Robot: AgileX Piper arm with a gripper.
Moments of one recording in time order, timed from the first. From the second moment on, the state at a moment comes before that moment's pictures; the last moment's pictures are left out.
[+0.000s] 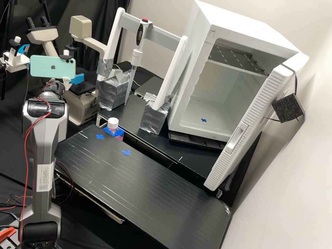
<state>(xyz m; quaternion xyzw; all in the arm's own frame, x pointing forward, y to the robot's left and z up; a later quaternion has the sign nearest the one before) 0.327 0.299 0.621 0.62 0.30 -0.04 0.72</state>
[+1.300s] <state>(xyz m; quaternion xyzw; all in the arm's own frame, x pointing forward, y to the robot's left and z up) 0.352 0.307 0.601 0.59 0.28 -0.06 0.76</state>
